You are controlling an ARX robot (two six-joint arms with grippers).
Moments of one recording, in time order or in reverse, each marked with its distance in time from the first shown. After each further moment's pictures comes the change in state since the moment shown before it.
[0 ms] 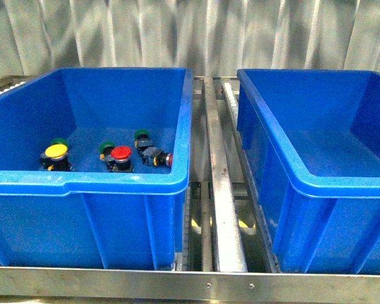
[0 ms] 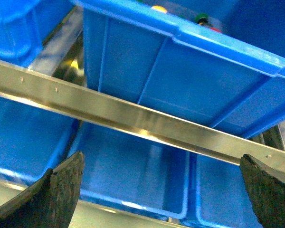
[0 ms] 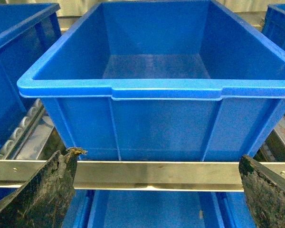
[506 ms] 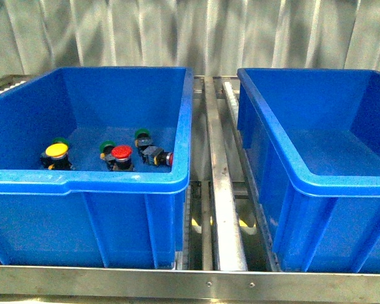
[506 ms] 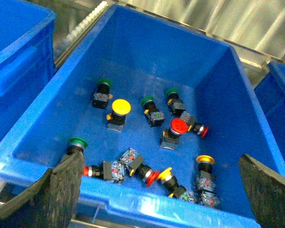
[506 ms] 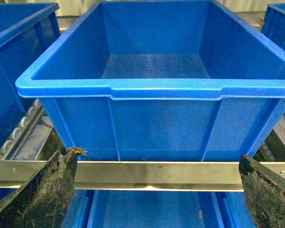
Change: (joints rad) left arm -0.138 0.728 0.460 0.443 -0.137 0.076; right arm 0.000 0.000 0.000 0.000 0.000 0.000
